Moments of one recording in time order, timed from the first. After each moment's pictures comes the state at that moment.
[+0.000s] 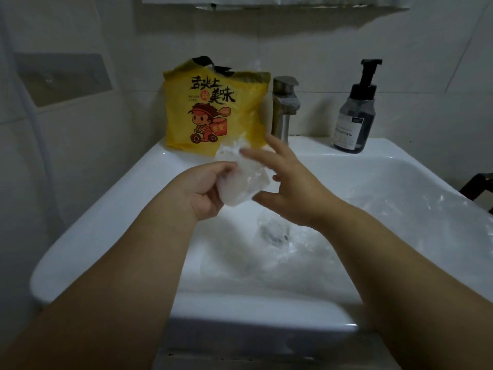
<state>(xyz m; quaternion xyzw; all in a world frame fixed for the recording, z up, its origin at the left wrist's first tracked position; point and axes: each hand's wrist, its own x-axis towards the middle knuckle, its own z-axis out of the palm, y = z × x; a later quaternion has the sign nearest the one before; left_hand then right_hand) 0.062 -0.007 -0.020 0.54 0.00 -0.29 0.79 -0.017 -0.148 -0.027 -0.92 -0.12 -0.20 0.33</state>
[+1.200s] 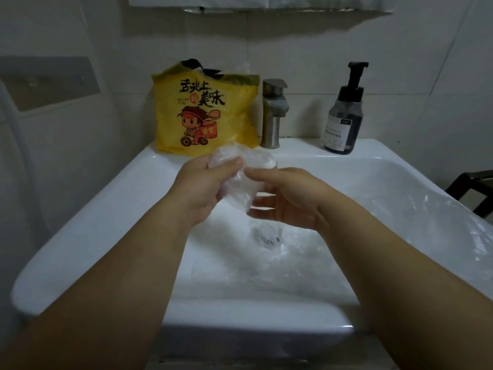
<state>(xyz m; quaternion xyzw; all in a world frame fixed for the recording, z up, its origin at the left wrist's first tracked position) 0.058 -0.020 -0.027 0.62 -0.15 -0.14 0.76 -0.012 -0.156 -0.022 -0.62 0.07 0.05 0.78</state>
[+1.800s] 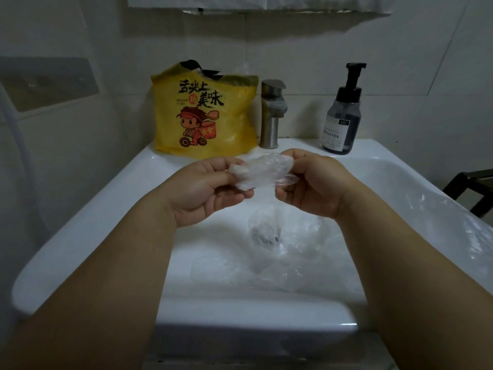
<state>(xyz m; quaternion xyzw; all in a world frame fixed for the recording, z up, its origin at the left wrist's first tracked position) 0.051 -0.006 -0.015 0.57 -0.21 -0.30 0.73 -0.020 -0.179 -0.007 -0.56 0.05 -0.02 0.83</state>
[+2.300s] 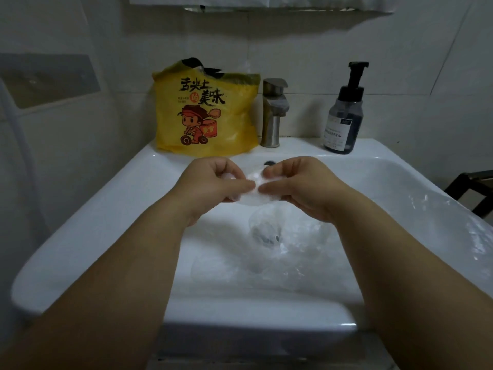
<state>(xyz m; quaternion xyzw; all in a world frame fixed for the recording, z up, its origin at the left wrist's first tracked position) 0.052 -0.012 -0.026 0.77 -0.24 -0.08 0.59 -0.015 -0.170 -0.019 -0.75 0.08 -0.09 0.65</state>
